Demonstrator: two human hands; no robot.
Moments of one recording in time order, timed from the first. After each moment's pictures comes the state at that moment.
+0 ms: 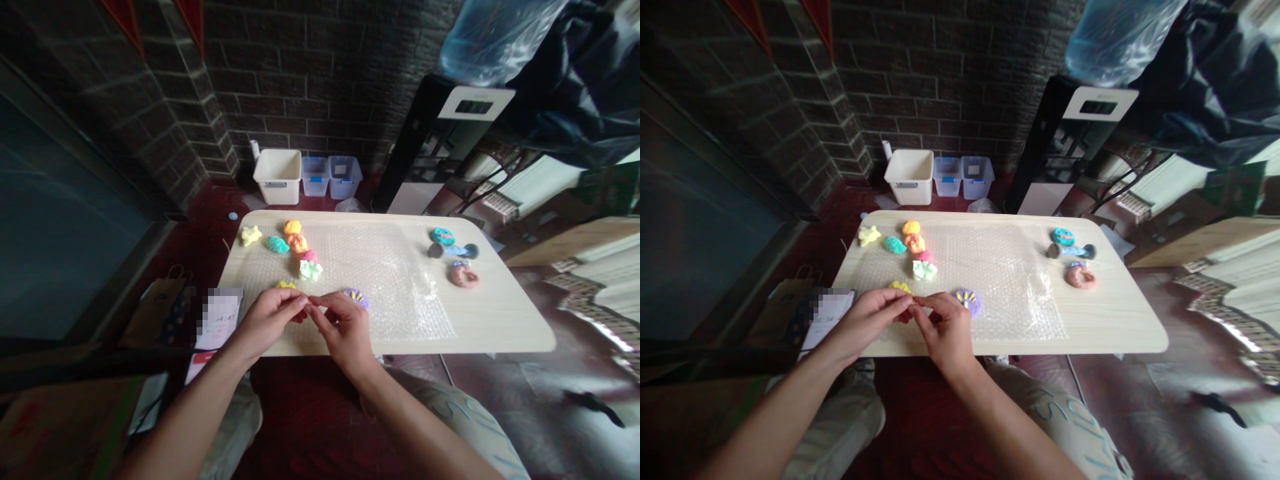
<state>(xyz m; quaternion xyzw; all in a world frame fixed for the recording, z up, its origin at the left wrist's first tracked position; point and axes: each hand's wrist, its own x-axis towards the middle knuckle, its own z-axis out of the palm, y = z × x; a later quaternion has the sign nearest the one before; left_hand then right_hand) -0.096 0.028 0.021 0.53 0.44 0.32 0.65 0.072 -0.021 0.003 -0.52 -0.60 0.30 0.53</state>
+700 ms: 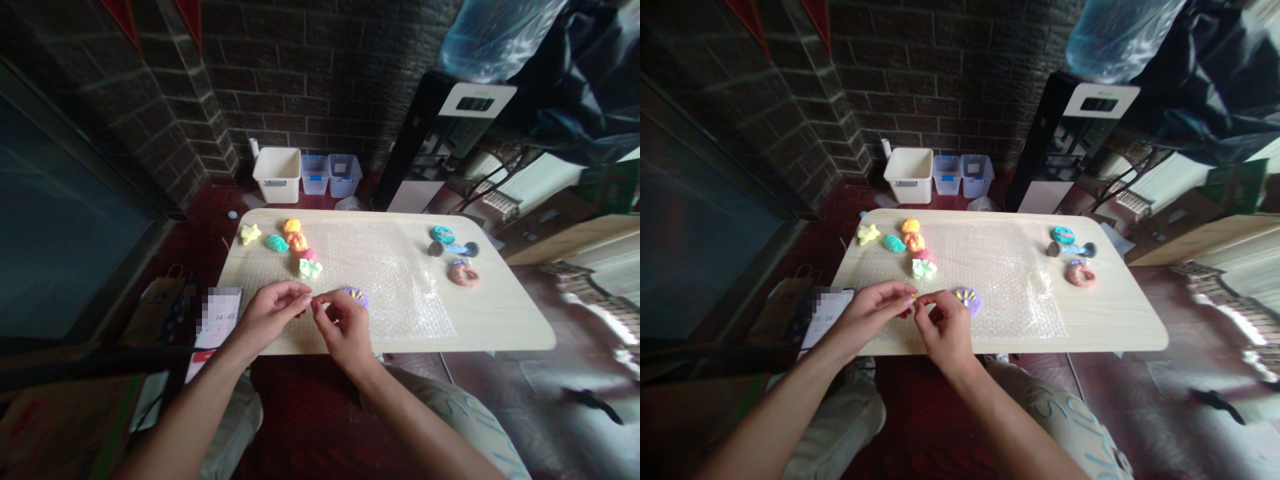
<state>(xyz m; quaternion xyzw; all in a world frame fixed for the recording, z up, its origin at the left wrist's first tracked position) -0.095 0.028 0.027 0.54 0.46 0.35 0.61 0.071 -0.023 0.007 -0.55 -0.57 0.32 0.52</state>
